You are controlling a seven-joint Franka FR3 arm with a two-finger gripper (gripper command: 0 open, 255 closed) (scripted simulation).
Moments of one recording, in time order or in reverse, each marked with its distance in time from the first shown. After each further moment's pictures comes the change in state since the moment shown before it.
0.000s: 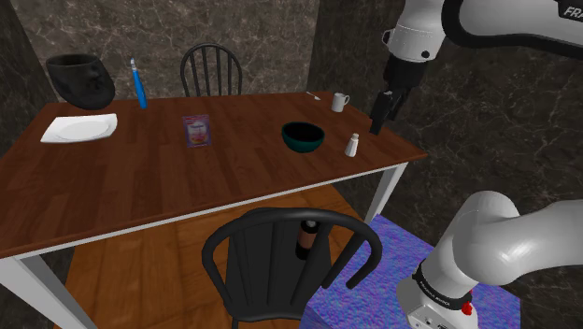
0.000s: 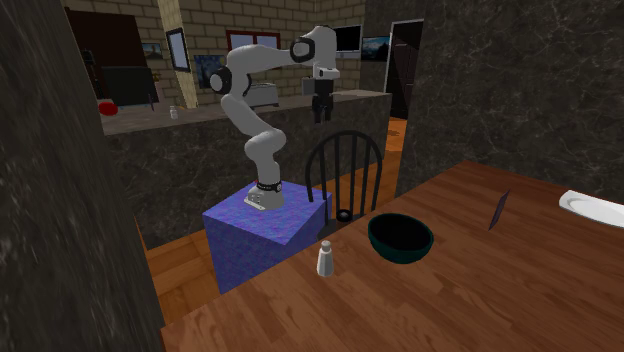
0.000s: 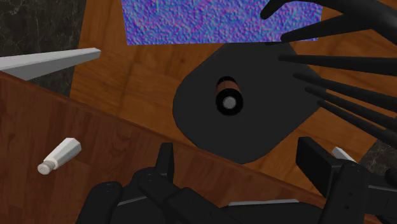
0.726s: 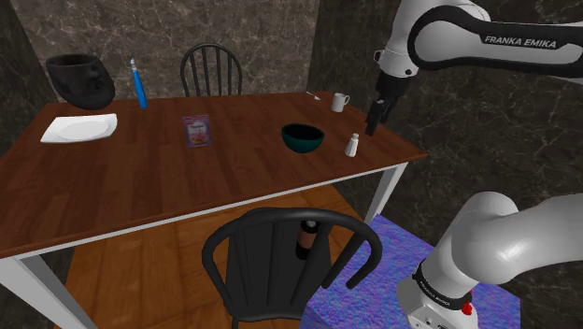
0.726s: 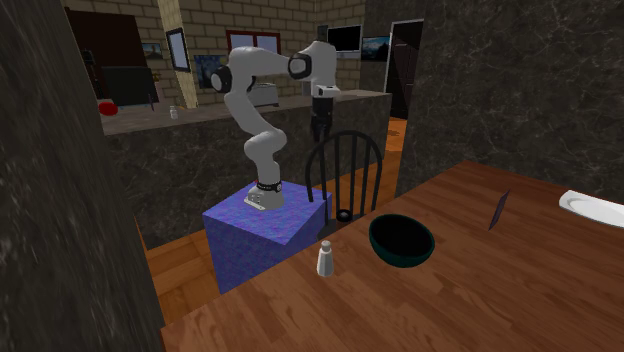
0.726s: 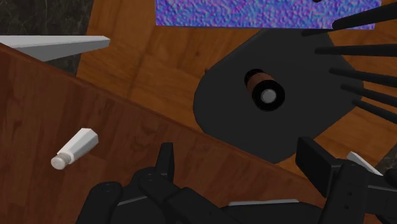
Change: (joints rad) arm -0.040 0.097 -0.181 -0.080 -0.112 0.197 -0.197
